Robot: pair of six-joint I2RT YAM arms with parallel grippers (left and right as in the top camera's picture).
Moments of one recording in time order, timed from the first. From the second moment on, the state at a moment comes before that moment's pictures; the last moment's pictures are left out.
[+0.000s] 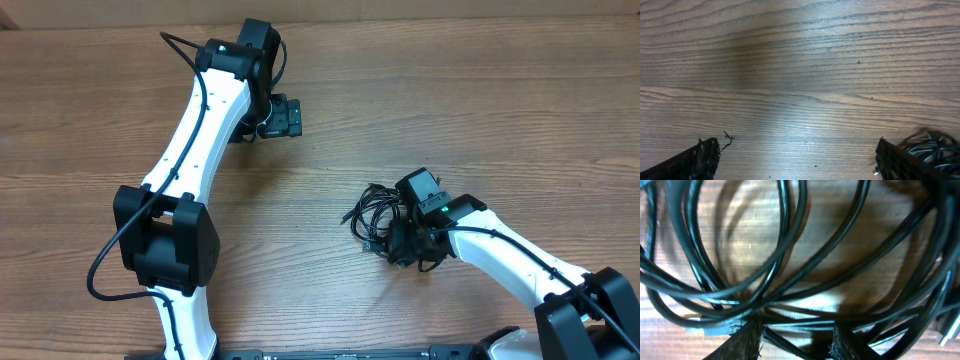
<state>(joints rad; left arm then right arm) -0.27 2.06 1.92 -1.30 0.03 -0.37 0.47 1.51 0.74 -0.66 -0.14 0.54</state>
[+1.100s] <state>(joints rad) -0.27 2.06 1.92 -1.30 0.03 -0.37 0.47 1.51 0.74 -0.27 -0.17 0.20</state>
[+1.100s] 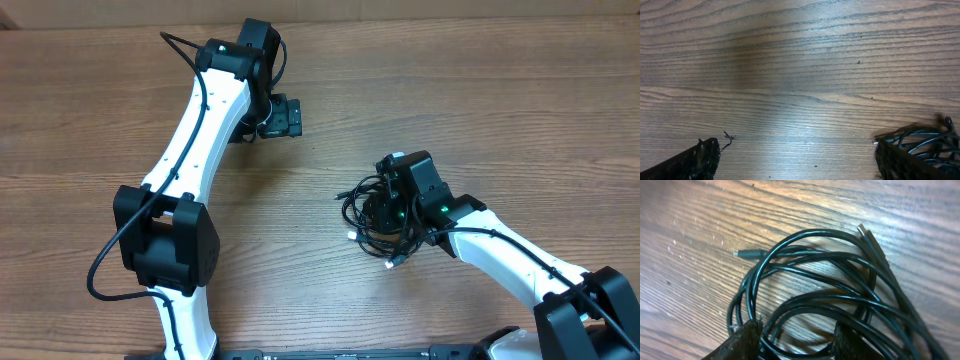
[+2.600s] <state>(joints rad) -0.27 2.06 1.92 -1.30 0.03 -0.37 0.25 1.45 0.74 -0.29 -0.02 -0.40</state>
